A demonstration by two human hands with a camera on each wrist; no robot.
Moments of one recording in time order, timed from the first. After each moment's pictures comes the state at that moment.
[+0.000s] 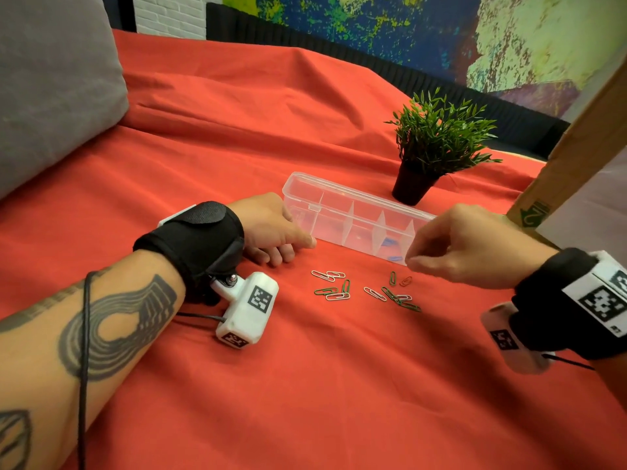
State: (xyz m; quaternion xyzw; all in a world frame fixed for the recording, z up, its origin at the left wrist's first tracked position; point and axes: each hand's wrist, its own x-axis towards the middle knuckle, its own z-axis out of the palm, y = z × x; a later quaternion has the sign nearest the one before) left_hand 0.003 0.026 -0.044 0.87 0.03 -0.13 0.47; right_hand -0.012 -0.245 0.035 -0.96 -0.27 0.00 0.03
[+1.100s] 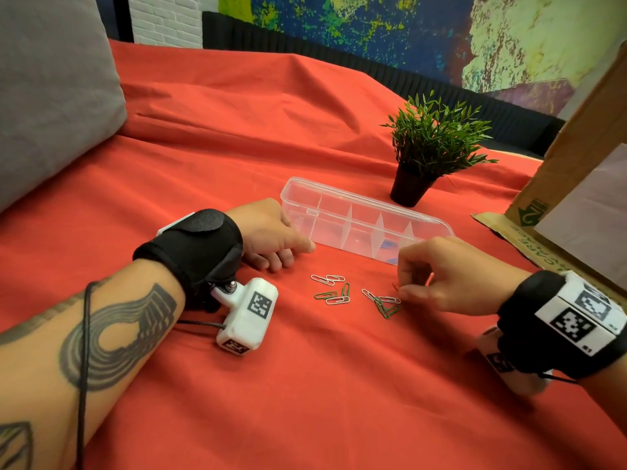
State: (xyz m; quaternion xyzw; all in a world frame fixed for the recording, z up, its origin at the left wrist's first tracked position) left_hand 0.002 0.026 -0.043 0.87 0.04 -0.13 0.47; right_hand -0.010 -0.251 0.002 -0.95 -0.29 0.07 0.06
